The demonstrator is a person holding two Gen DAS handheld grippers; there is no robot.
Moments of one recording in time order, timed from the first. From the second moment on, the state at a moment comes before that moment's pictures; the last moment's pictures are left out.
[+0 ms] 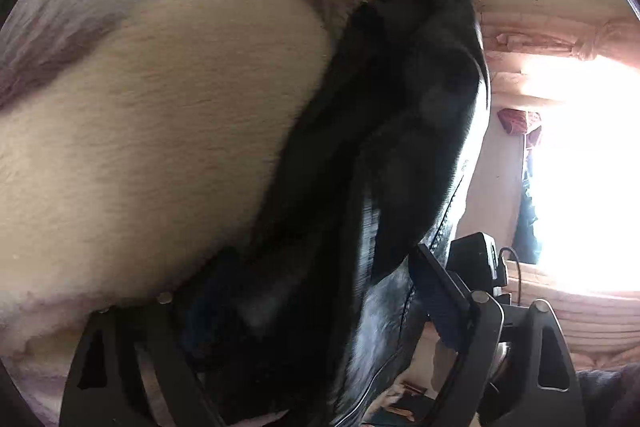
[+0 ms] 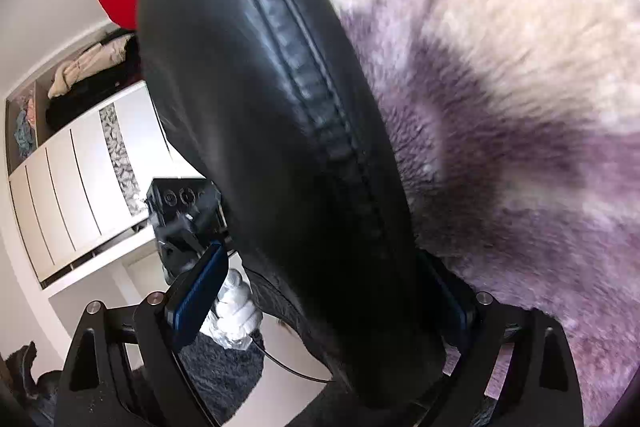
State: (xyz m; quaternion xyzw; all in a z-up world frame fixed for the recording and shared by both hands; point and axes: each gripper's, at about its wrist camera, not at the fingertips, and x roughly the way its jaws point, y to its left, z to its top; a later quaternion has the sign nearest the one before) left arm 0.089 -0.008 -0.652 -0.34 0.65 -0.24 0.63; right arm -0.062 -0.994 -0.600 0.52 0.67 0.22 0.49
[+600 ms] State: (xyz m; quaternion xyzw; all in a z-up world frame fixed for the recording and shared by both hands) left arm 0.018 0.026 -0.638 -0.36 0.69 -0.19 0.59; right arm -0.137 -0.966 -0.573 0.44 0.79 0.12 0.42
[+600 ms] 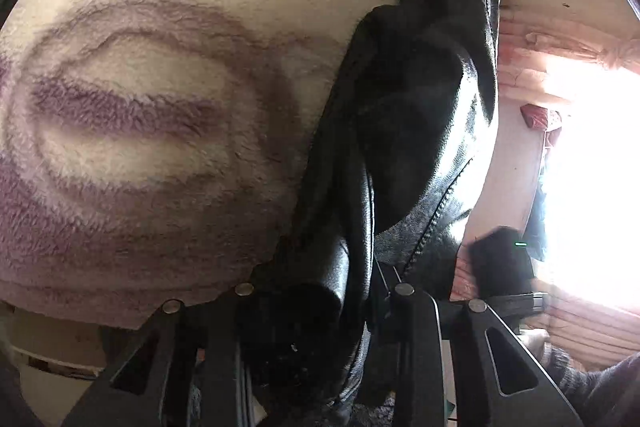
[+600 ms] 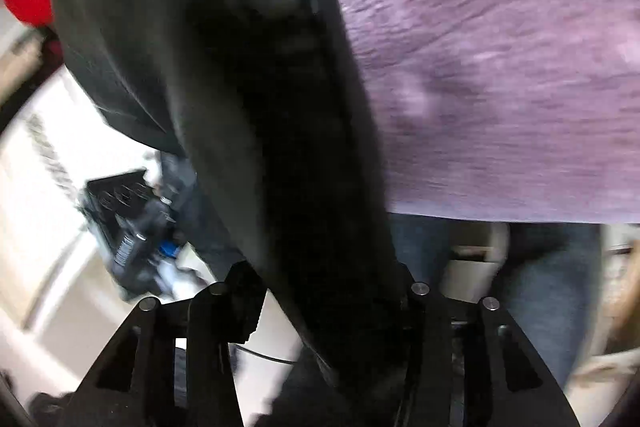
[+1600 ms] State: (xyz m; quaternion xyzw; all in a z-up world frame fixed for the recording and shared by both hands) left arm 0.031 0.040 -0.608 -0.47 0.64 -0.20 0.57; right arm 0.027 -0.889 -0.532 0.23 0.83 0.09 0.49
